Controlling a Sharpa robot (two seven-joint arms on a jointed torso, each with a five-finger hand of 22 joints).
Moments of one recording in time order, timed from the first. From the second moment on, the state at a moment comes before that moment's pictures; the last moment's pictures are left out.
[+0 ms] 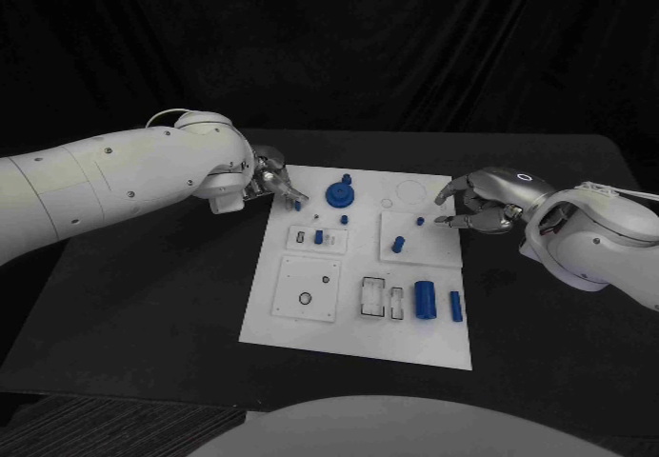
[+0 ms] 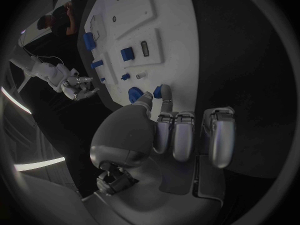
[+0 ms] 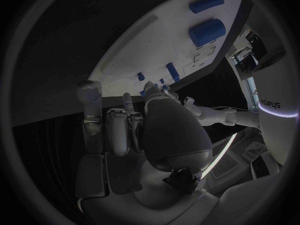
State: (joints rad) left arm 1.45 -0.65 -0.21 1.23 -0.97 0.22 -0.43; left_hand 1.12 0.09 0.03 0.21 0.14 1.06 0.04 0.21 1.02 1.46 -0.03 1.57 1.31 1.47 -0.07 1.57 1.31 0.02 1.47 0.04 1.50 1.31; right arm 1.31 -1.03 -0.21 1.66 -1.52 -0.34 -0.12; right_hand 1.34 0.02 -0.04 0.25 0.26 0.70 0.10 0.33 0.22 1.47 0.00 1.56 1.31 1.47 -0.07 1.48 1.31 0.12 1.40 0.05 0.69 1.31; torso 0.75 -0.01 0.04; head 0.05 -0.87
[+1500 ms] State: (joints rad) left arm 1.45 -0.66 -0.21 1.23 -0.97 0.22 -0.42; left_hand 1.20 0.01 0.30 0.07 0.43 1.04 0.05 0.19 0.99 1.46 -0.03 1.57 1.31 1.47 -0.07 1.57 1.31 0.02 1.46 0.04 1.49 1.31; right arm 1.31 -1.03 -0.21 1.66 -1.52 -0.33 -0.12; right_hand 1.36 0.03 -0.04 0.25 0.33 0.71 0.10 0.32 0.21 1.47 0.00 1.56 1.31 1.47 -0.07 1.48 1.31 0.12 1.40 0.05 0.67 1.31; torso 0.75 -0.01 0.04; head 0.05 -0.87
